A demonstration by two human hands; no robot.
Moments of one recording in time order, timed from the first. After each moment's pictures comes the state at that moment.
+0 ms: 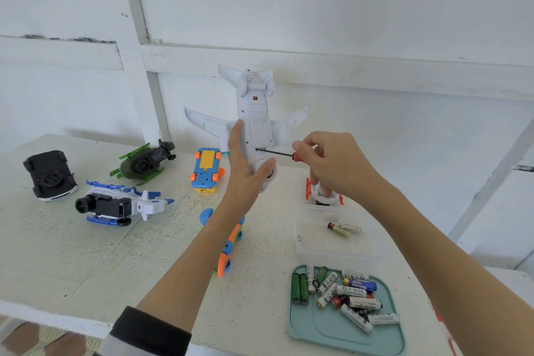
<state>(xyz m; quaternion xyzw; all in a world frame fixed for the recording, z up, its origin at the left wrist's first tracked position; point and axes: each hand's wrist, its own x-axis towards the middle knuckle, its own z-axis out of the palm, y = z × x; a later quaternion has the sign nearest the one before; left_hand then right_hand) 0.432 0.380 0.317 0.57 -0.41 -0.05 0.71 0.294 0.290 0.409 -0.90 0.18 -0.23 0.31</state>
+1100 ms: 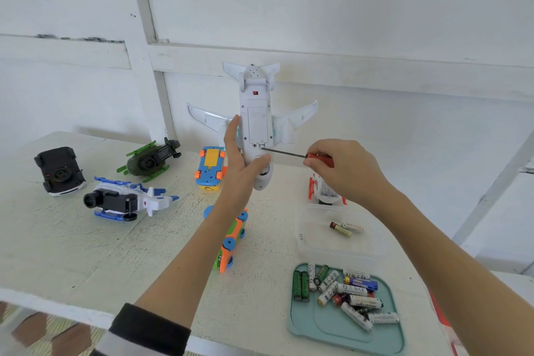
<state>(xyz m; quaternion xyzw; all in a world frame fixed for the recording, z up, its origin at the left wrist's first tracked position) 0.434 0.388 0.324 0.54 -0.37 -0.08 0.75 0.290 0.270 0.391 -0.94 0.17 -0.26 0.12</state>
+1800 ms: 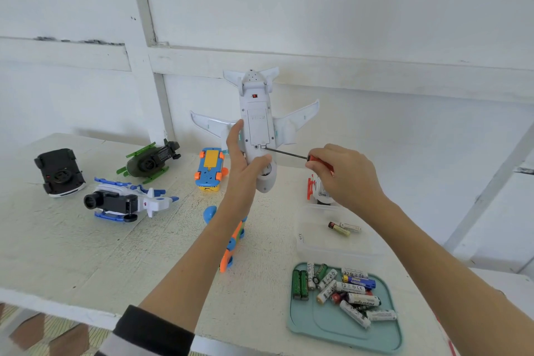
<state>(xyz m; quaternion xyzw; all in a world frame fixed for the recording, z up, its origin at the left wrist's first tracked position) 0.420 0.391 0.328 0.52 -0.34 -0.10 0.77 0.288 0.264 0.367 -0.92 0.13 -0.35 0.05</state>
